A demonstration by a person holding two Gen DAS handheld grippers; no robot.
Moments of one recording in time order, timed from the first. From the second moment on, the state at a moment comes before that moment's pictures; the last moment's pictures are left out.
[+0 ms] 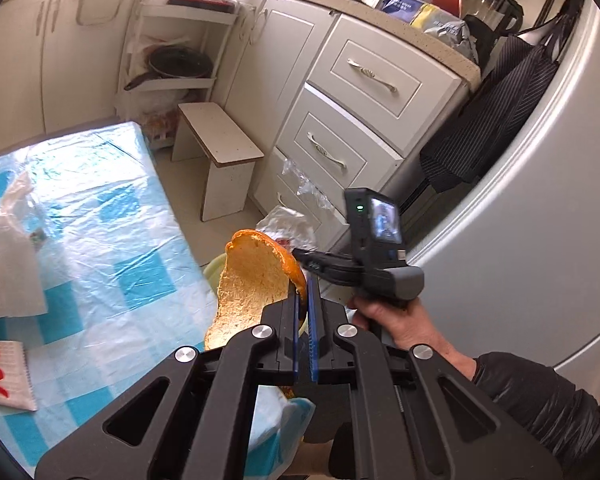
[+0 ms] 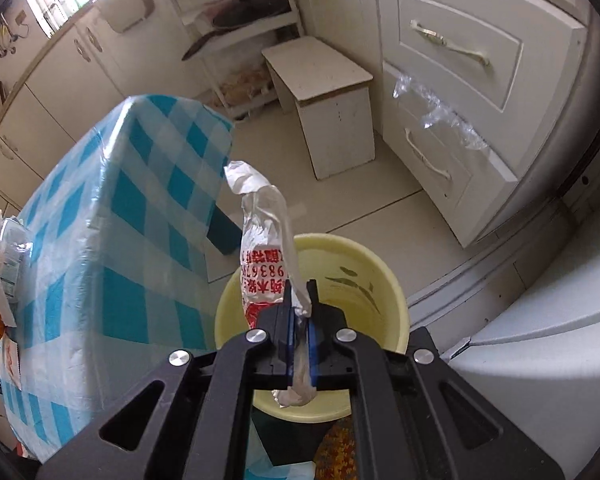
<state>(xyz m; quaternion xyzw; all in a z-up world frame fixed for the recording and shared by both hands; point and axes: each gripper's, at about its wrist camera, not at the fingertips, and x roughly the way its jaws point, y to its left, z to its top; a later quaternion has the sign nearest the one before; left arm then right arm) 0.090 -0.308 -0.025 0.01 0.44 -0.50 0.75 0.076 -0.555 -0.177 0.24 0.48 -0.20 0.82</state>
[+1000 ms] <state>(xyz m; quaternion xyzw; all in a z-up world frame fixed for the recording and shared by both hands) 0.121 -0.479 -0.163 0.09 0.55 -0.40 0.72 0.062 -0.593 -0.040 0.34 0.25 -0.19 0.89</state>
